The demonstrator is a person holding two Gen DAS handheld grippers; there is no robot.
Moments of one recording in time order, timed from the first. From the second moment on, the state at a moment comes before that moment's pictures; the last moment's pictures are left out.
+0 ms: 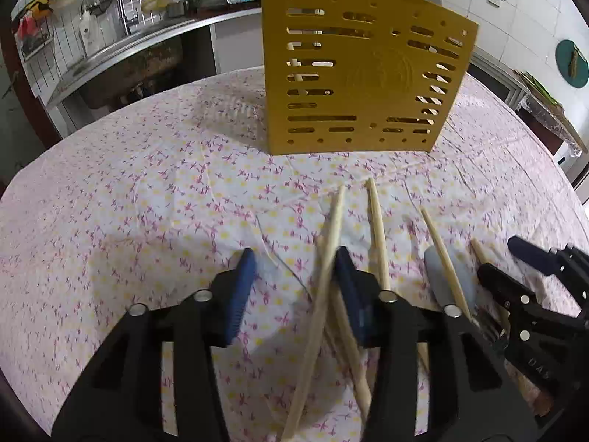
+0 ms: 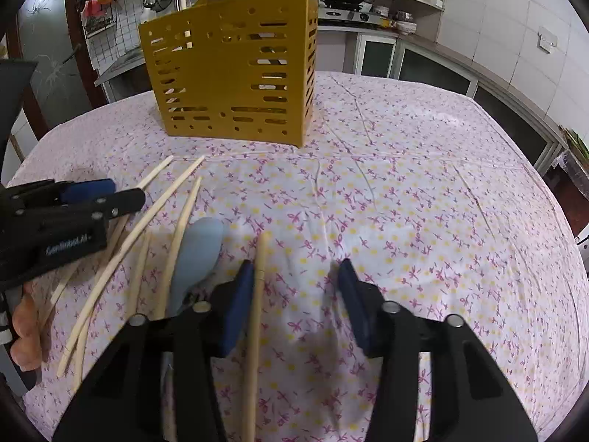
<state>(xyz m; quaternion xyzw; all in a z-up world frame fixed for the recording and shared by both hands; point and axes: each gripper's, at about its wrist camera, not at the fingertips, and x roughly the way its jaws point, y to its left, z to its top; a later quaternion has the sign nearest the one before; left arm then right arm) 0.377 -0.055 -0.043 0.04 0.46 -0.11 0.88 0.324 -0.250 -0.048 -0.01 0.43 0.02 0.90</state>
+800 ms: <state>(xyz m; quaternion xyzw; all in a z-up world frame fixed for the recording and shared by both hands) 0.370 0.000 -0.009 -0.06 0.46 -0.12 0.88 0.329 -0.269 -0.028 0.06 0.44 0.05 0.89</state>
